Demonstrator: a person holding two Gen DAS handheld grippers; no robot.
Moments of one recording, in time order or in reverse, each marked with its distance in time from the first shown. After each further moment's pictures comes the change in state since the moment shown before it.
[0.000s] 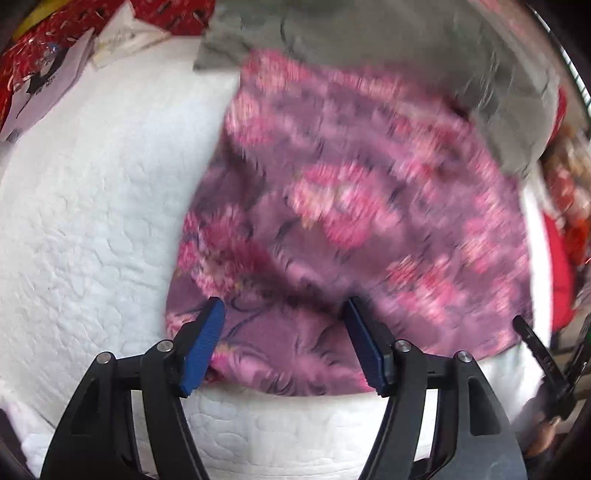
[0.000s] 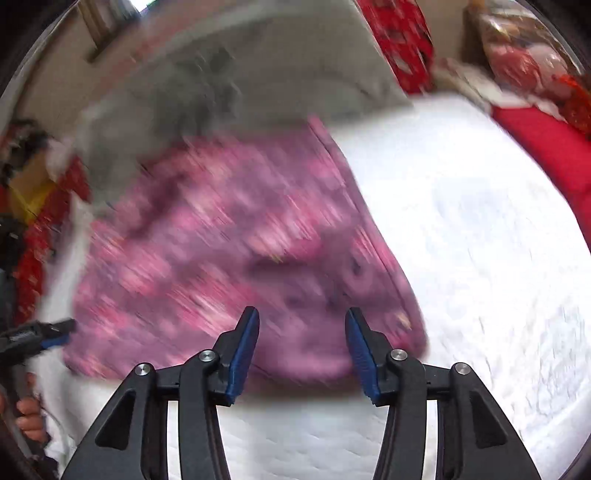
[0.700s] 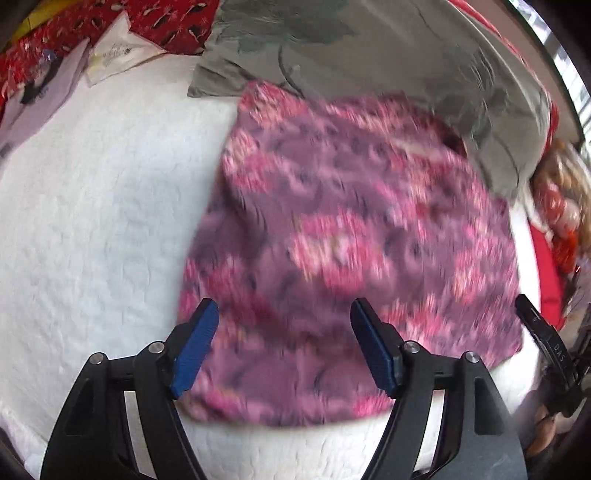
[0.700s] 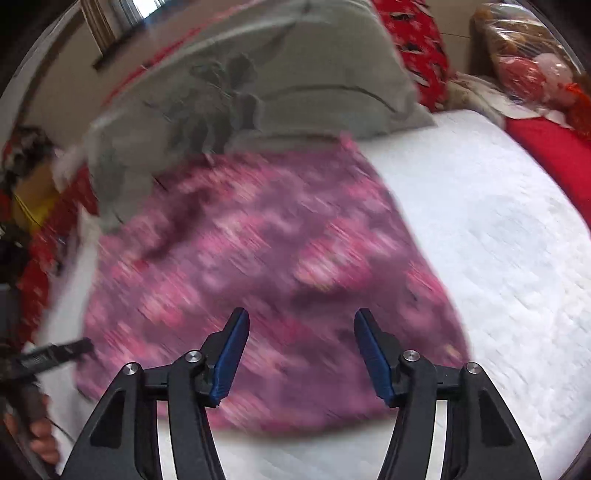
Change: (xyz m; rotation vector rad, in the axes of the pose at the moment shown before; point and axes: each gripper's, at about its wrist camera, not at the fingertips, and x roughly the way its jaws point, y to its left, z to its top) left arm -0.010 0.009 0.037 -0.028 -0.068 -0.101; right arm -0.002 0.043 0.024 0.004 -0.125 0.104
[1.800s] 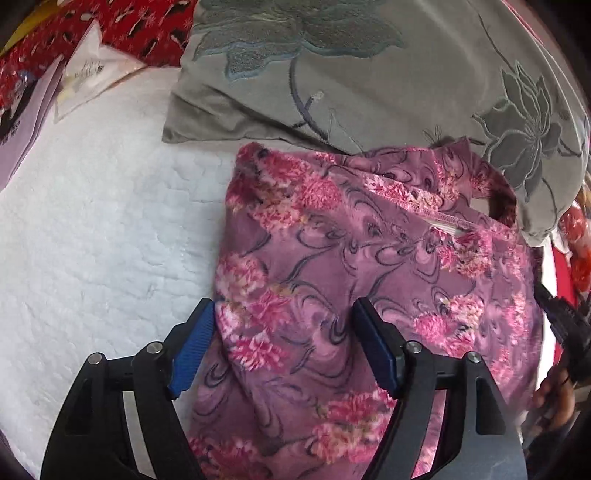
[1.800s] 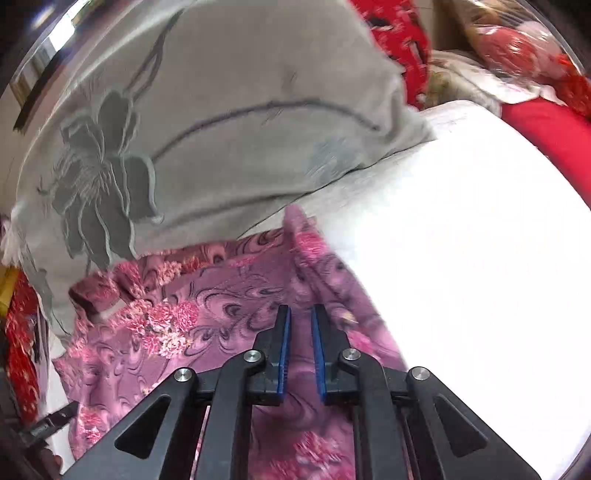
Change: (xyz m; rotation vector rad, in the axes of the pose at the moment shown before) left arm 0.058 -0.009 0.086 0.009 0.033 0.054; right arm 0.088 -0.044 0.094 0.189 0.000 -0.159
